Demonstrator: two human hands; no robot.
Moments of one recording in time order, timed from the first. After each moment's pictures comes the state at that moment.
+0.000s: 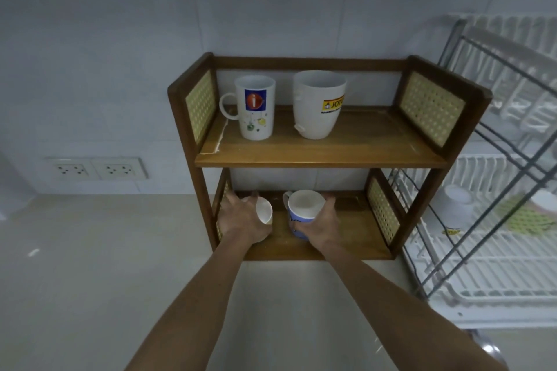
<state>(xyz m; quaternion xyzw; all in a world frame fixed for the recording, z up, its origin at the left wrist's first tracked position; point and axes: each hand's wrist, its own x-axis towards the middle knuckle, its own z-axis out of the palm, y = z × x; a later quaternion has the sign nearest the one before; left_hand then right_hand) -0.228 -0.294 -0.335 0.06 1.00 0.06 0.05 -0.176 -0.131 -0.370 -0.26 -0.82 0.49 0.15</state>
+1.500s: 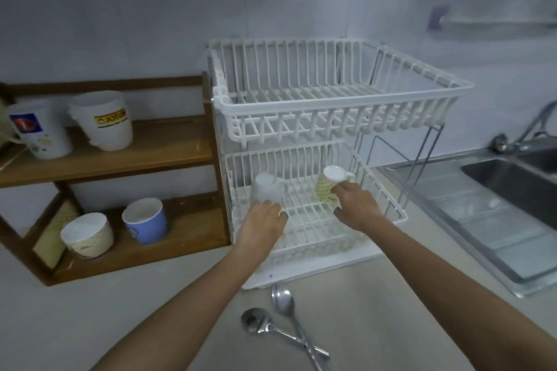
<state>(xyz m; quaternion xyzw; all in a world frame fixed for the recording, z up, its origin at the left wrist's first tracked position) 0.000 0.008 -0.284 0.48 0.84 -0.12 -0.23 0.073 0.235 -0.280 -0.19 -0.98 0.00 0.05</state>
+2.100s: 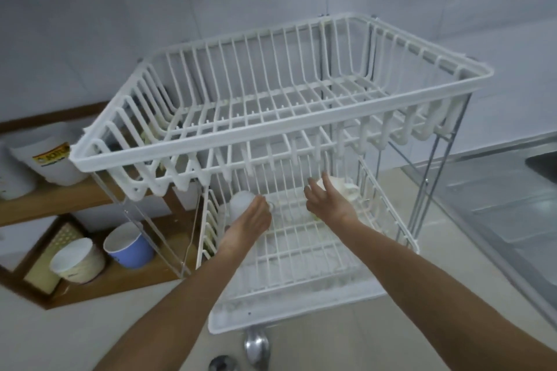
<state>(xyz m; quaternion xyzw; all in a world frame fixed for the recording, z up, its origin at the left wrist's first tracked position) -0.062 0.079 -0.308 0.38 0.63 -0.64 -0.20 -0.014 0.296 -0.319 0.04 -0.86 -0.51 -0.02</state>
